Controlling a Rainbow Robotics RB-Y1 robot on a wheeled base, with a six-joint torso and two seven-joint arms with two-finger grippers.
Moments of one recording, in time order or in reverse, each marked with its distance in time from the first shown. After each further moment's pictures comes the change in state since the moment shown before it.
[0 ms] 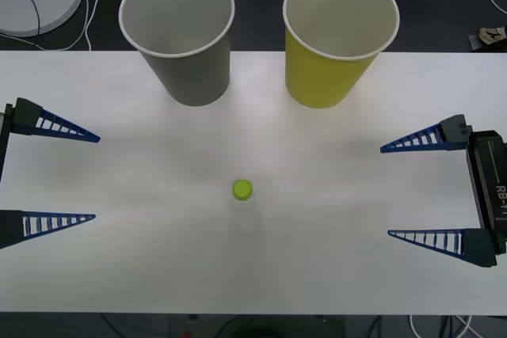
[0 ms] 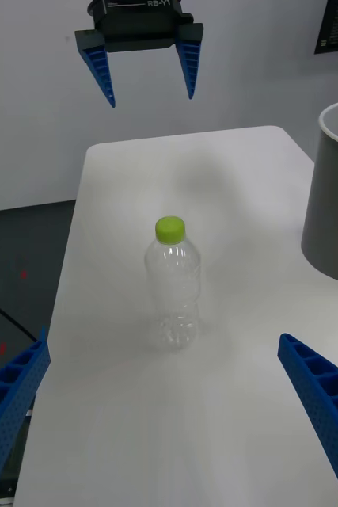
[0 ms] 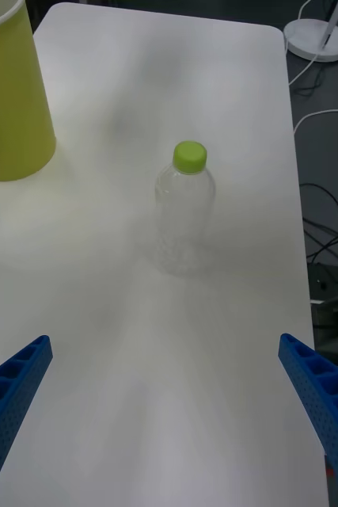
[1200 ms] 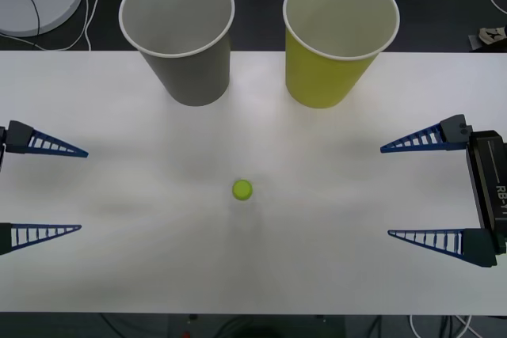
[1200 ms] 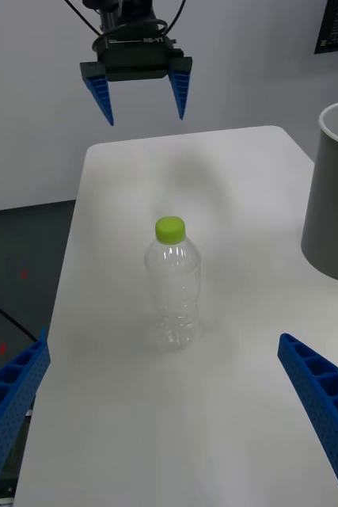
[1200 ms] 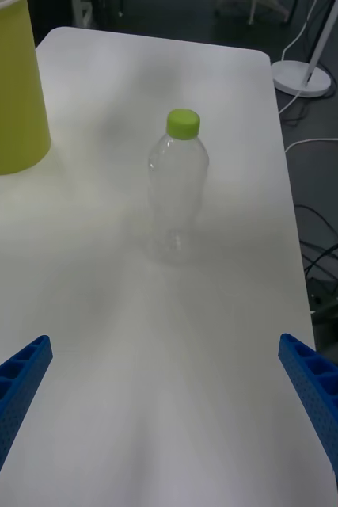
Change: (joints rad) right arm 0.000 0.000 0.000 0.000 0.000 0.000 0.000; left arm 0.033 0.033 -0.108 0.312 0.150 0.011 -0.357
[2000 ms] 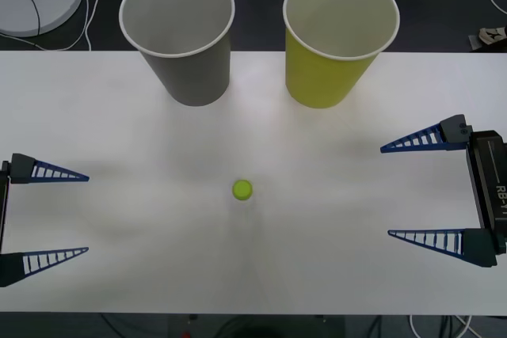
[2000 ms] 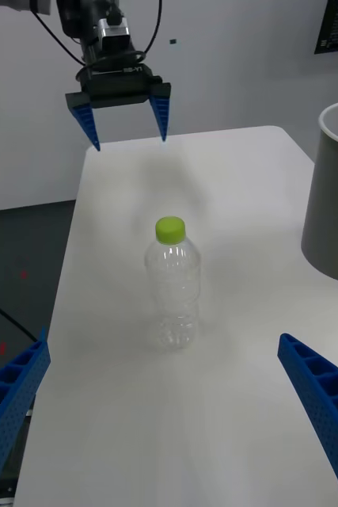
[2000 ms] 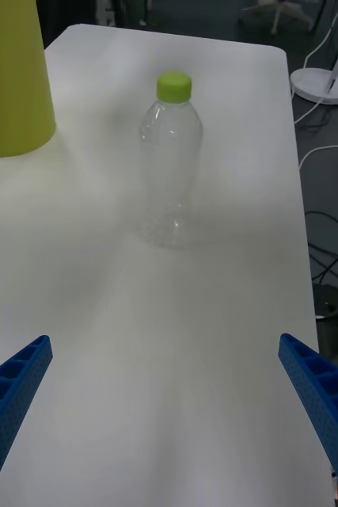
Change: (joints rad) right arm 0.000 0.000 0.000 0.000 0.000 0.000 0.000; left arm 0.121 -0.089 -0.022 0.018 -0.008 0.069 -0.146
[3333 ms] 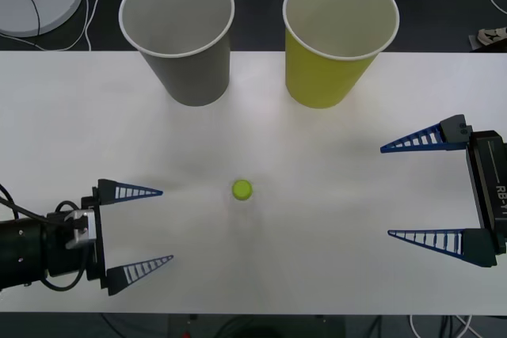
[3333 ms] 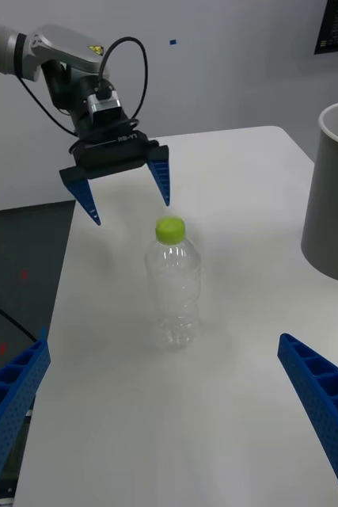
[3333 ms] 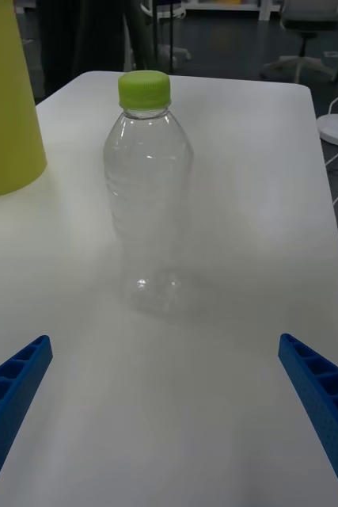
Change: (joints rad) right arm 0.000 0.000 0.000 0.000 0.000 0.000 0.000; left arm -0.019 -0.276 -0.224 0.000 -0.115 0.205 -0.148
